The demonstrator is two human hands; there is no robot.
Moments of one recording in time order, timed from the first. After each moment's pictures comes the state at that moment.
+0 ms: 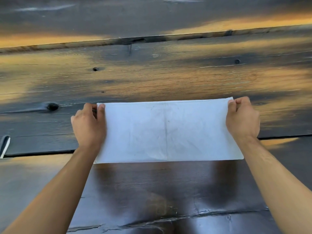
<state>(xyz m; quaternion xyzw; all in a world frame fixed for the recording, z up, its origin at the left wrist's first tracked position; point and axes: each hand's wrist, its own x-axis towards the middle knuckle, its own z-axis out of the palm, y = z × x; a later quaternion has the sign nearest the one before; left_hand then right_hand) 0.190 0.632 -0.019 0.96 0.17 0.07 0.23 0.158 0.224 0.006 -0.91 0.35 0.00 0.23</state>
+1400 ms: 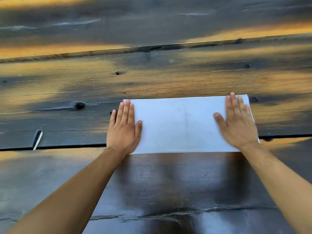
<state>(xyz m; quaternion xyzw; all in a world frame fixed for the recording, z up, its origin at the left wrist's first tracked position) 0.151 0.623 -0.017 0.99 -0.08 -0.09 0.06 0.135 0.244 -0.019 -0.99 0.07 0.10 0.05</state>
